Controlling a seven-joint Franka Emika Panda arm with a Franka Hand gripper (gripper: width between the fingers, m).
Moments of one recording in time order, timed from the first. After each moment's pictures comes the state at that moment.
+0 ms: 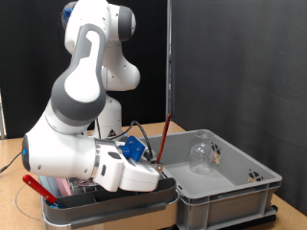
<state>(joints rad) -0.33 0.58 -0.11 -1.71 1.15 1.43 -1.66</state>
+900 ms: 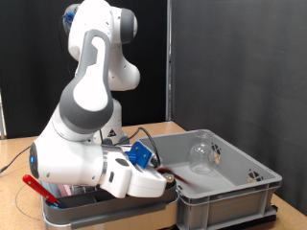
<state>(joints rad) -0.31 0.60 -0.10 -1.70 1.14 1.44 -1.67</state>
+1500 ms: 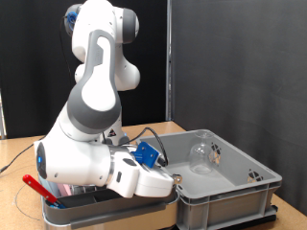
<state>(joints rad) -0.30 0.60 -0.09 -1.70 1.14 1.46 -1.67</state>
